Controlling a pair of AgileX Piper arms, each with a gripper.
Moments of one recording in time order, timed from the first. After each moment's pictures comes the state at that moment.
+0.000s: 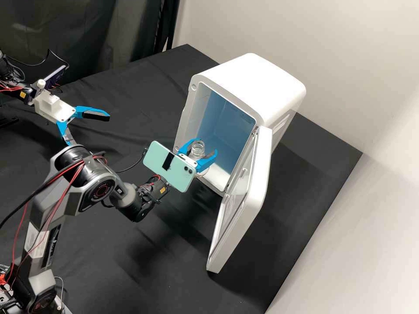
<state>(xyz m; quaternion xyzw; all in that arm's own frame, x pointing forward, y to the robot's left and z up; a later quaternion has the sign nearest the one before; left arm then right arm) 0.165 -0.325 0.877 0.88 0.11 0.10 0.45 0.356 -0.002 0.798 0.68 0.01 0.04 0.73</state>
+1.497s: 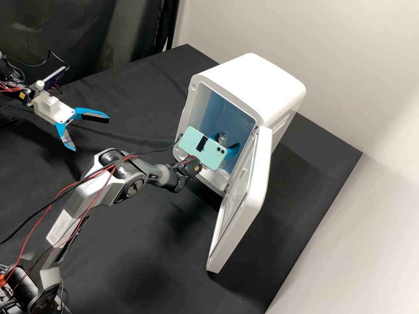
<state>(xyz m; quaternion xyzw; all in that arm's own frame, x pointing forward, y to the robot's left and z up) 0.169 -0.328 0.874 0.88 0.11 0.08 0.45 0.496 -0.013 0.790 0.67 0.00 -0.02 0.74</state>
